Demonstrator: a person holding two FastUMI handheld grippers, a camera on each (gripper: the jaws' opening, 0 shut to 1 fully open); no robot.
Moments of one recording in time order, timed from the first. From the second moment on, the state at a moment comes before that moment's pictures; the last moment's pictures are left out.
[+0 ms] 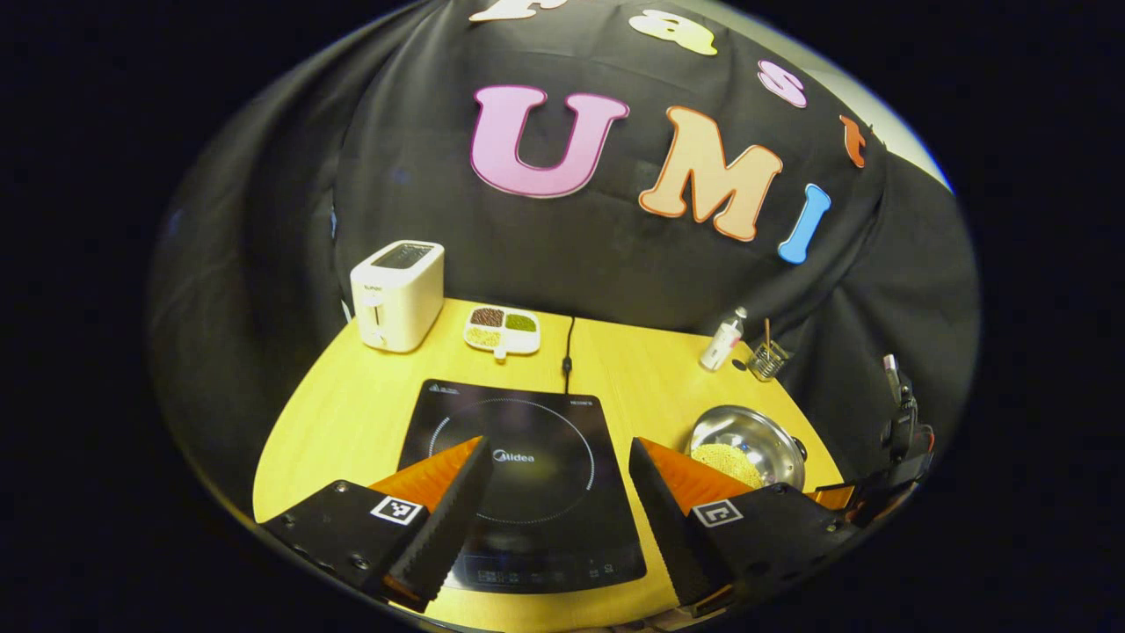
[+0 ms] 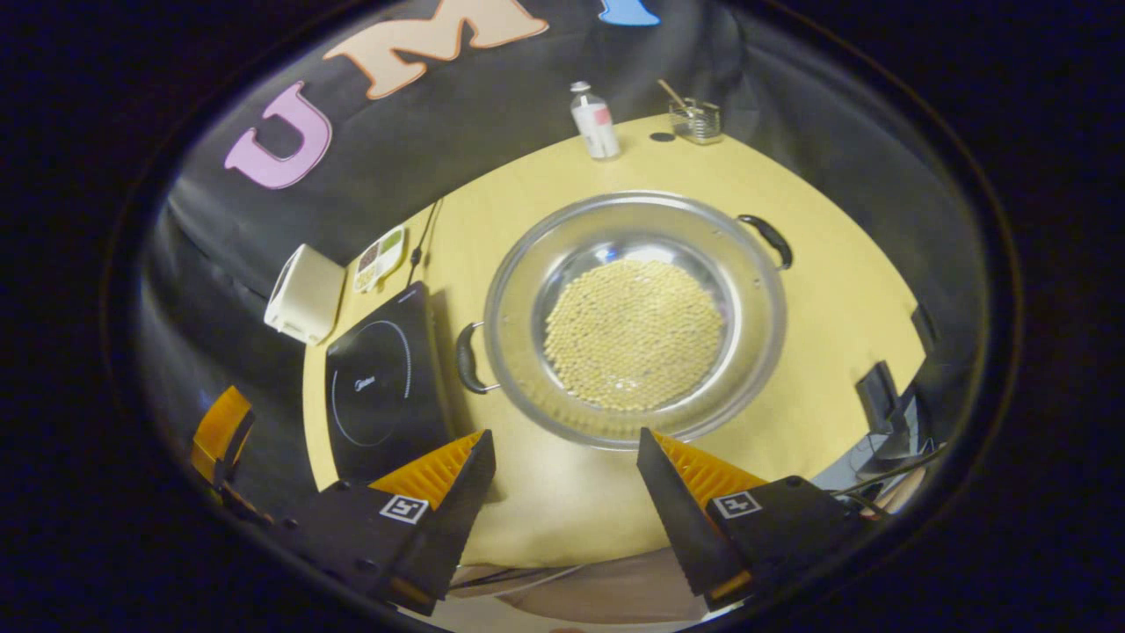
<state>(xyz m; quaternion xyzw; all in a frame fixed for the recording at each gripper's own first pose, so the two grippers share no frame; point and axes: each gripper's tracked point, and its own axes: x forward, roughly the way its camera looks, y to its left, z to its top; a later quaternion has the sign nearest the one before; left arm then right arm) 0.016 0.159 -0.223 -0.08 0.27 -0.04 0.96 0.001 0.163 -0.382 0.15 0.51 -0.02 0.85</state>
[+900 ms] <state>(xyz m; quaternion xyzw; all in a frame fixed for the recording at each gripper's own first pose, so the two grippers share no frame) 0.058 0.021 -0.308 -0.06 0.42 -0.08 0.90 0.102 0.009 -0.390 0.11 0.53 0.03 0.84</state>
